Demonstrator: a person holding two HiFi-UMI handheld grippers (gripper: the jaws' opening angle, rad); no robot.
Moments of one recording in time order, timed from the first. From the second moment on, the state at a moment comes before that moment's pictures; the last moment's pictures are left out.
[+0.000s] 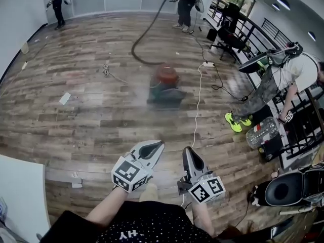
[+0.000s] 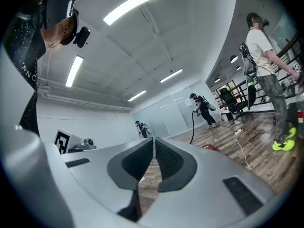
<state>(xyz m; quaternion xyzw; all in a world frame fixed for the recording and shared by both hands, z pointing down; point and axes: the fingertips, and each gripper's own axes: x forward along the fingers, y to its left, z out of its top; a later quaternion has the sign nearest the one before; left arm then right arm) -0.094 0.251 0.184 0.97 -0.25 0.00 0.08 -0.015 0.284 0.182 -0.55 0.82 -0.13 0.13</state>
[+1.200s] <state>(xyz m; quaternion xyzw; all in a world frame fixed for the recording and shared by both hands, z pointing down) 0.022 0.029 0.194 0.96 -0.25 0.00 0.09 0.107 0.071 0.199 -0.54 0.81 -0.17 0.14</state>
